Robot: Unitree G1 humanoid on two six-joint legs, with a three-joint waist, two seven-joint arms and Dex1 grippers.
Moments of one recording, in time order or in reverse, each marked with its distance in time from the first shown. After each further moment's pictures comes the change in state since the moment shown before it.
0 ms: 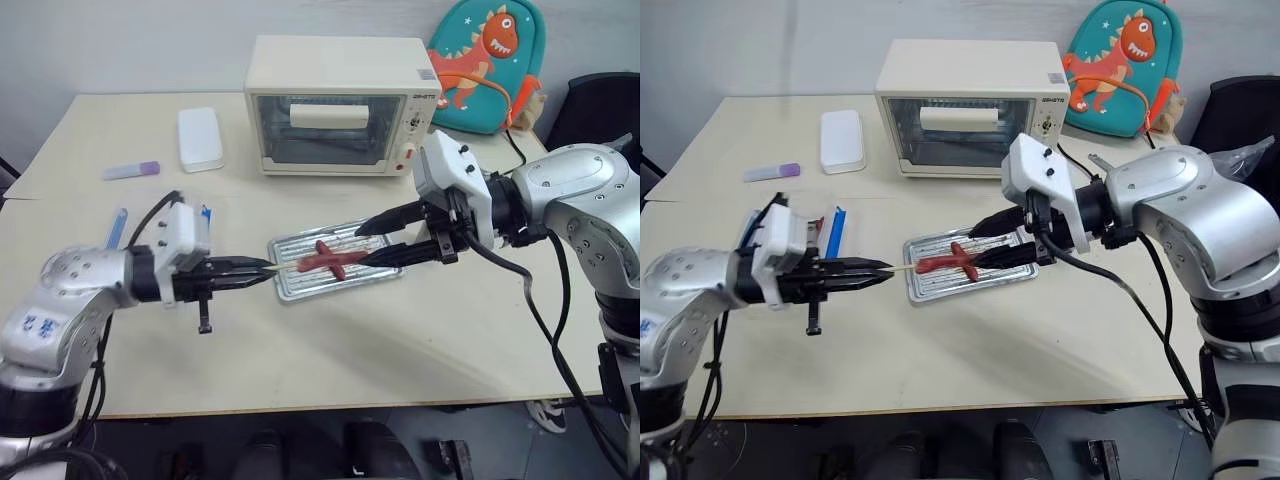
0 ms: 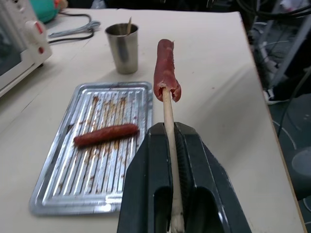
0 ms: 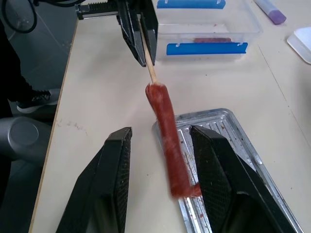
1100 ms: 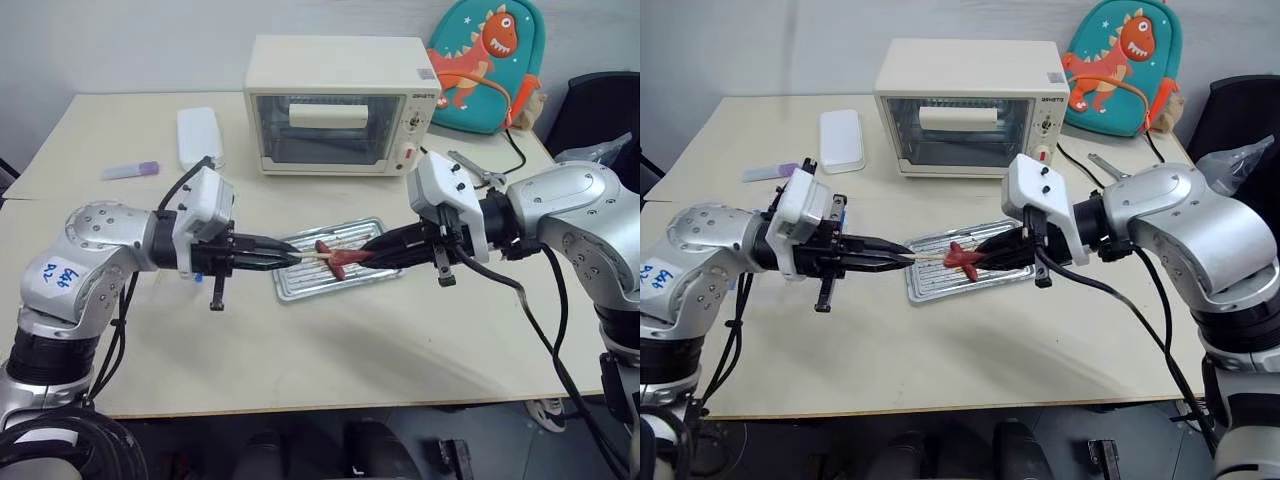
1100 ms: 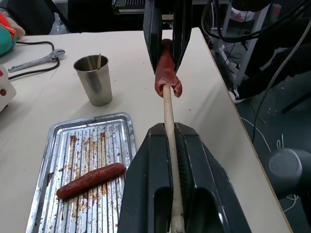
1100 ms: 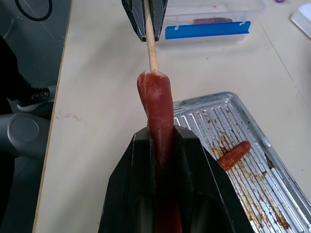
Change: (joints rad) left arm -0.427 0.023 -0.297 0.249 -0.041 -0.008 -0.236; right arm 0.075 -0.022 0.049 -0.089 -0.041 -0.012 -0.015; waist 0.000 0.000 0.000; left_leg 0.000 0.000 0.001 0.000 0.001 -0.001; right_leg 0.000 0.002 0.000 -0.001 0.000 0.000
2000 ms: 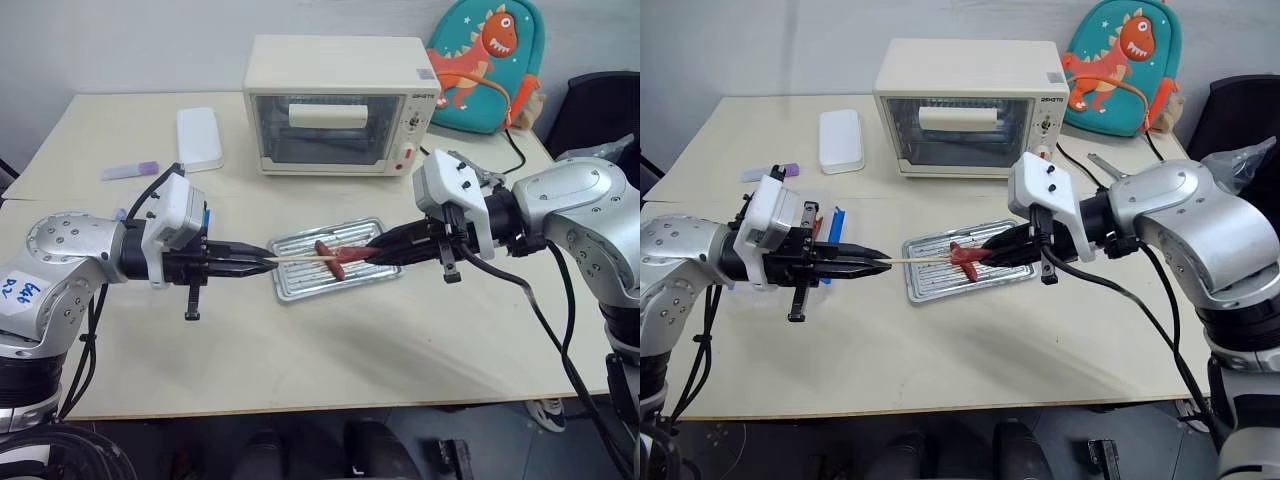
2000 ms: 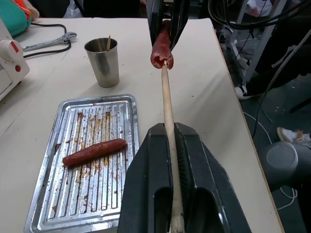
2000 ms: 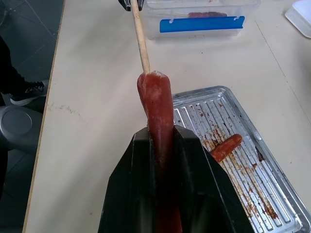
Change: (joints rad) left arm 0.125 0.118 0.107 -0.069 -0.073 0.022 0.019; right arm 0.010 -0.025 0.009 0.028 -0.031 -0.063 0.030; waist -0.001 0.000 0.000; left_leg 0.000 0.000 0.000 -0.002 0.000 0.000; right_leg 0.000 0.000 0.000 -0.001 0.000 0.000
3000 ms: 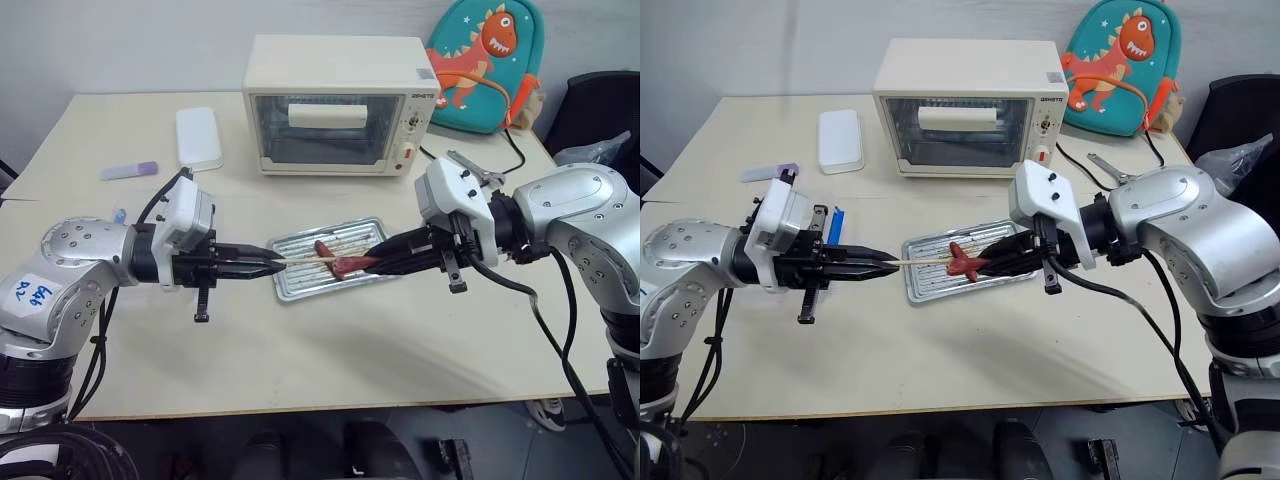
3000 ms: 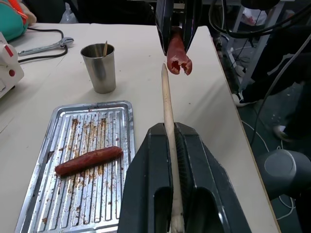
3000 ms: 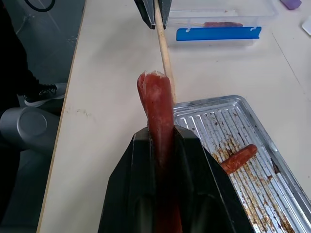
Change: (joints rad) left arm 0.008 -0.025 -0.016 -0.003 -0.003 0.000 0.013; right arm 0.021 -0.003 -0.018 -0.028 0.037 -0.012 0.016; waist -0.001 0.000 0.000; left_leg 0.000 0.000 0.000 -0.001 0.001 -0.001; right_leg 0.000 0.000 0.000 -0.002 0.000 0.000
